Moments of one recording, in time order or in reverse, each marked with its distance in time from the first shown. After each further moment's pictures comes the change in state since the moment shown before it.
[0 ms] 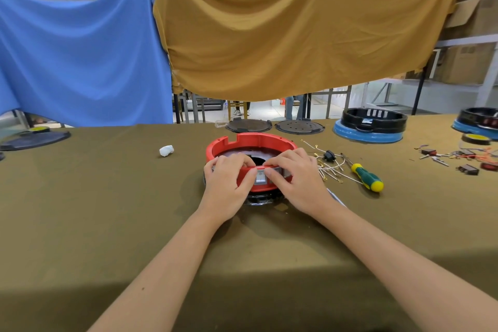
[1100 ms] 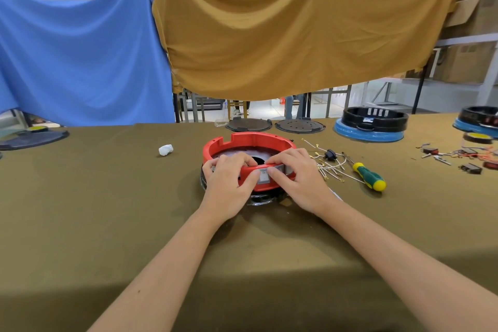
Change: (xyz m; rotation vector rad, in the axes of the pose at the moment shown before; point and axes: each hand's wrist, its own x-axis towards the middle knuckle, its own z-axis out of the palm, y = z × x) left_hand 0.001 0.000 0.003 0.012 0.013 -0.025; right_hand 0.001 0.006 0.000 0.147 -0.059 0.049
